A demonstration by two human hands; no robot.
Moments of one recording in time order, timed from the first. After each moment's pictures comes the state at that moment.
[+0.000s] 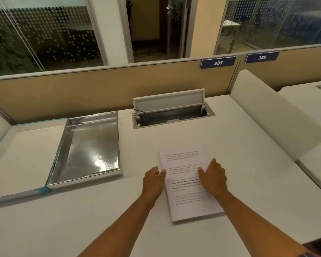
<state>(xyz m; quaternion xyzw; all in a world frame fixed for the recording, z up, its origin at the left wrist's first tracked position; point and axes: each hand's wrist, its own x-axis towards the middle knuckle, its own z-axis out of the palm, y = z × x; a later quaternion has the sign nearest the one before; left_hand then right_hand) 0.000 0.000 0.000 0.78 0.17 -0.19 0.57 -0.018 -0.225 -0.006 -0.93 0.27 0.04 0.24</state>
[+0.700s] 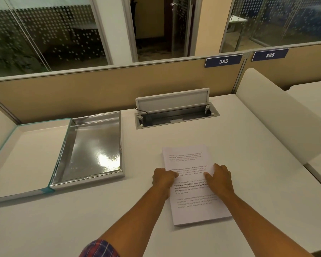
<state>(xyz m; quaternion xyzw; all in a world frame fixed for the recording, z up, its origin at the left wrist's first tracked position) 0.023 -0.037 0.014 0.67 0.29 -0.23 0.65 -0.011 -0.243 -0.015 -0.92 0.25 0.06 0.28</state>
